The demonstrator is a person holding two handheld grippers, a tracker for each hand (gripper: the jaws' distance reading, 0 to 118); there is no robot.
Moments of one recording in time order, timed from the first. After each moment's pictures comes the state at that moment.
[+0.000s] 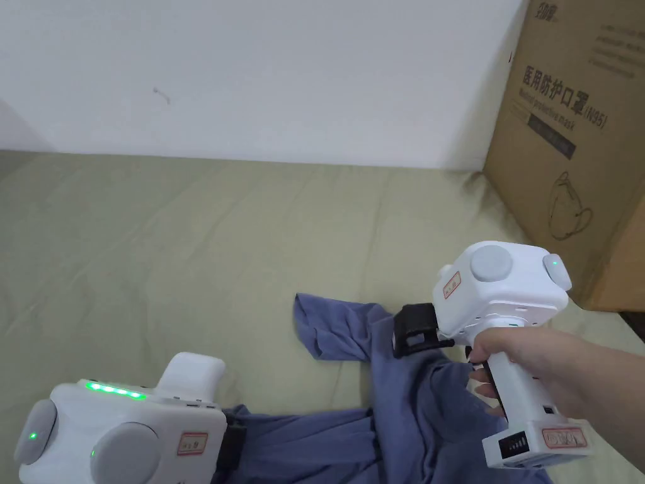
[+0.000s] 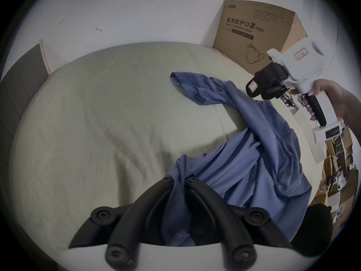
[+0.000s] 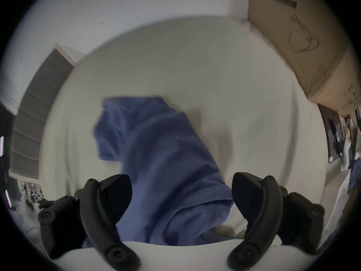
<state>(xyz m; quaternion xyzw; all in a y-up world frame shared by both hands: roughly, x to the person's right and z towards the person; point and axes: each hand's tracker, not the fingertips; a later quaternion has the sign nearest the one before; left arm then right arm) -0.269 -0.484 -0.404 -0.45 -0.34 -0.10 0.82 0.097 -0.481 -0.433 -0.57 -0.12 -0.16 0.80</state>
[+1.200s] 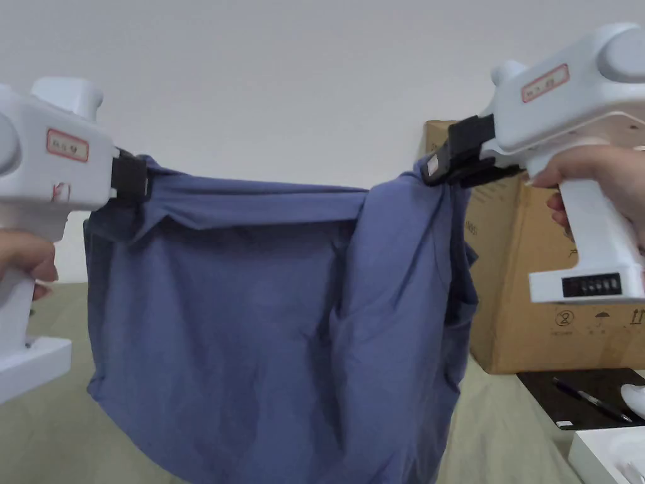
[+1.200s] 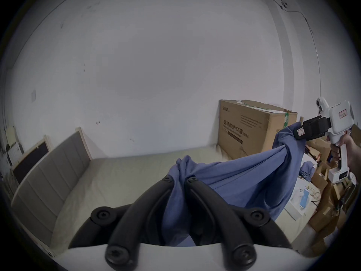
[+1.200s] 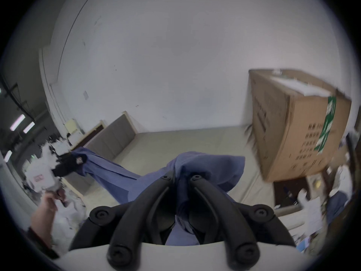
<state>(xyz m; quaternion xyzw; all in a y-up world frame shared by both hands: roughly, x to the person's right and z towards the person) -0.298 -0.082 -0.343 -0.15 -0.31 -0.07 0.94 0.097 -0.057 -0.212 -0.23 -0.02 -0.13 0.96</state>
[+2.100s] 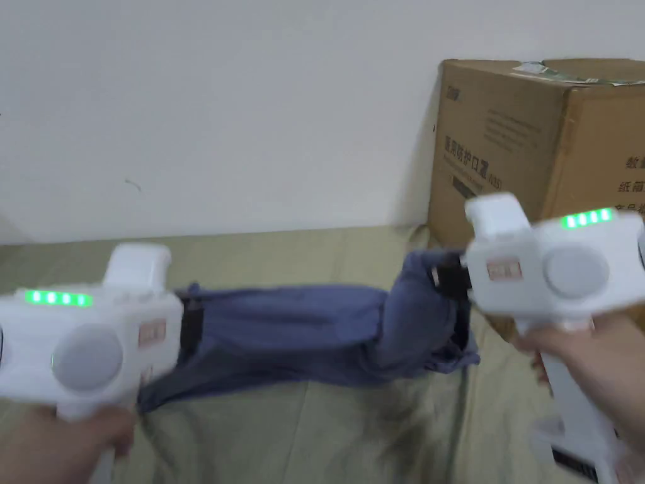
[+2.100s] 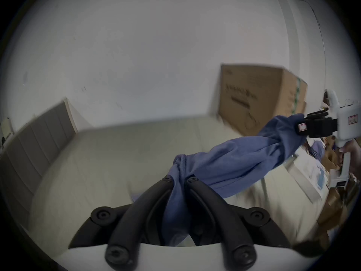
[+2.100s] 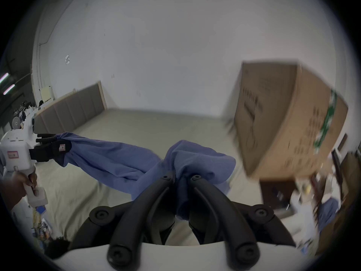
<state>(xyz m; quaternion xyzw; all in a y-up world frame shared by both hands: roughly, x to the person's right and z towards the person) -0.251 -0.324 -0.372 -0.26 -0.32 -0.08 0.91 0.083 -0.302 -0.232 -0.29 -0.09 -0.04 0.95</state>
